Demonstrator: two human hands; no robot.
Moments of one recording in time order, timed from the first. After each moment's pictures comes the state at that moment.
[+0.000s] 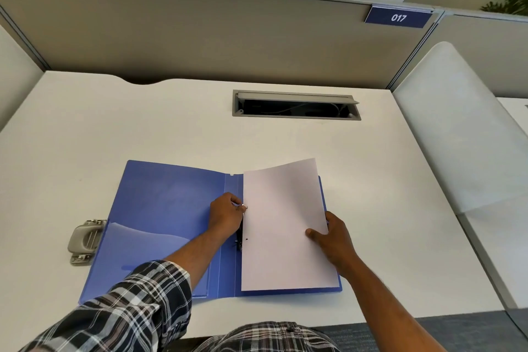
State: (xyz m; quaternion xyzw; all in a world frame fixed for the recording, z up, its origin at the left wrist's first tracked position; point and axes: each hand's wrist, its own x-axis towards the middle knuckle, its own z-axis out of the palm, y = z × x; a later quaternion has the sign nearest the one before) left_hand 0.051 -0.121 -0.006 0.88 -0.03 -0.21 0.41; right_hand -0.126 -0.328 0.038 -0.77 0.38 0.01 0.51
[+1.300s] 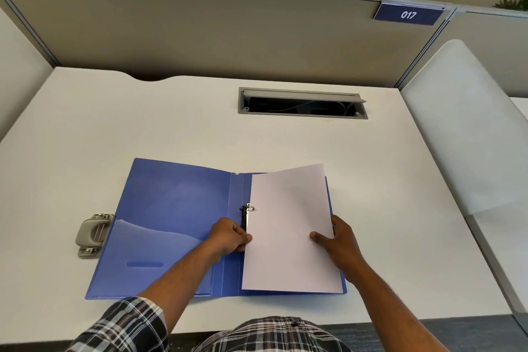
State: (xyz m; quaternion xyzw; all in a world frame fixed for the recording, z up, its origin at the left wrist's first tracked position) left_hand 0.016 -0.088 -0.003 0.81 0.03 -0.42 0.41; right_hand -0.137 -0.327 0.038 -0.75 0.37 0.01 0.54
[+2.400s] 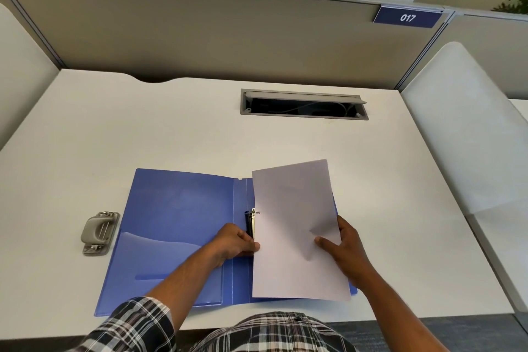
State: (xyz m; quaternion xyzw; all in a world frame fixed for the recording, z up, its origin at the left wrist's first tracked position) left_hand 0.001 -0.083 0.003 0.76 0.03 -0.47 0.45; right_hand -0.158 -0.329 0.034 -0.77 0.31 -0.01 0.56
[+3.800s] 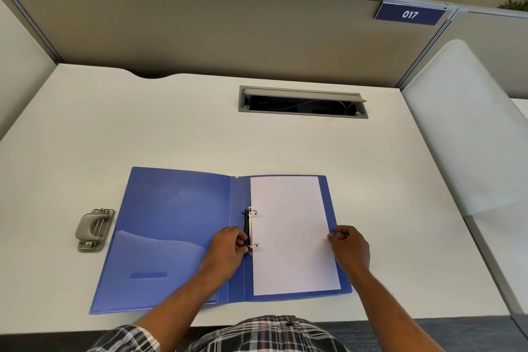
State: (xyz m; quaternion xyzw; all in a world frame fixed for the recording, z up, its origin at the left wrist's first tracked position) left_hand -0.033 -0.074 -0.019 0.89 -0.16 -0.23 0.35; right_hand -0.155 -0.357 -0.019 -0.78 0.51 0.00 0.36
